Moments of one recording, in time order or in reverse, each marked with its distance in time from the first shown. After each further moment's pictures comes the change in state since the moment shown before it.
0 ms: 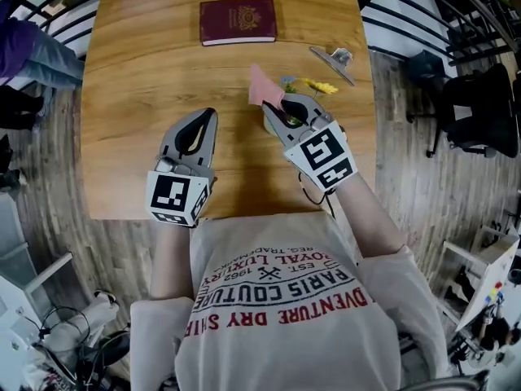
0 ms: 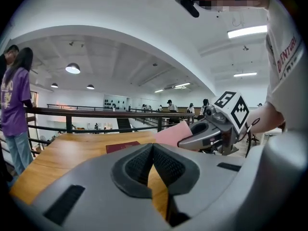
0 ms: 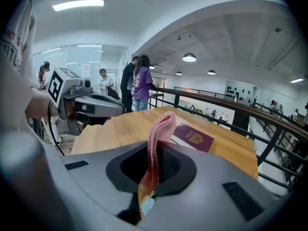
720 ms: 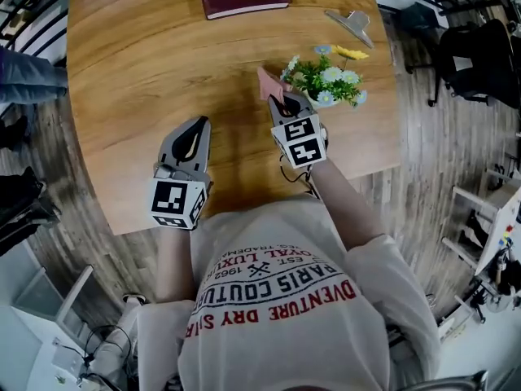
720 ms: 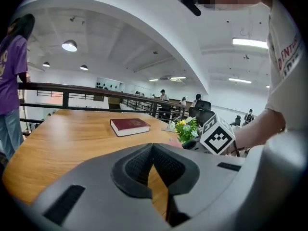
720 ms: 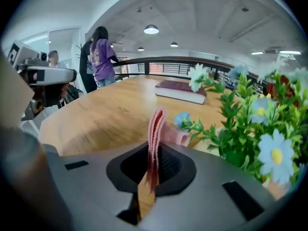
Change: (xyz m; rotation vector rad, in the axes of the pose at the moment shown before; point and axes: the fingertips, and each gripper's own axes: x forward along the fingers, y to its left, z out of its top) left arm -0.044 0.073 -0.097 -0.082 0.151 -0.150; right arm 0.107 0.039 -0.134 0.338 0.275 -0.339
